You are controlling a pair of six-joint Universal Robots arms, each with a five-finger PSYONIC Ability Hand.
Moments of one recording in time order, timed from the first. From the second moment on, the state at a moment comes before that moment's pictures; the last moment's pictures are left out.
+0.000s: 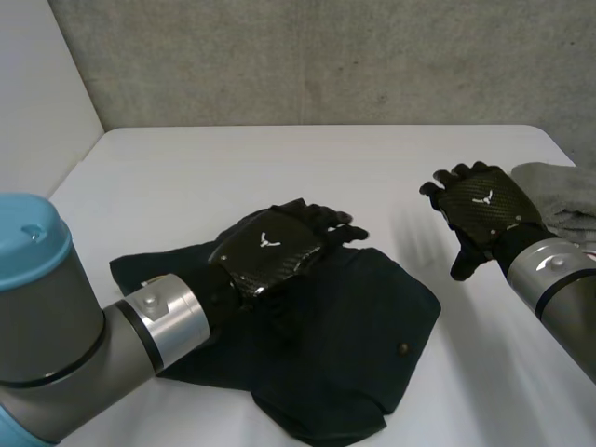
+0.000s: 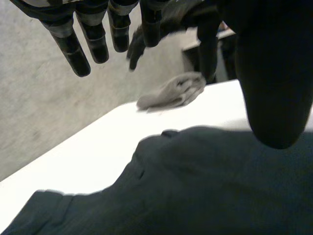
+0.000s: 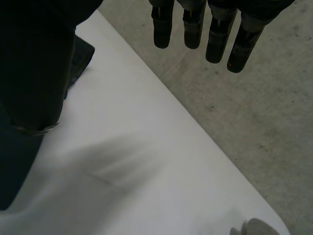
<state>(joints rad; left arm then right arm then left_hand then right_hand) 4.19 -1.76 -1.74 3.30 -1.01 3.34 1.84 -1.44 1.77 -0.15 1.33 2.61 0.19 0.20 0.21 0.20 0.04 0.20 0.22 0.21 0.23 0.05</state>
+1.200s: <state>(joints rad) 4.60 -2.03 -1.58 3.11 -1.43 3.45 2.00 -0.77 0.76 0.49 1.22 2.64 1.14 1.18 1.17 1.18 0.96 0.20 0.22 0.21 0.23 0.05</state>
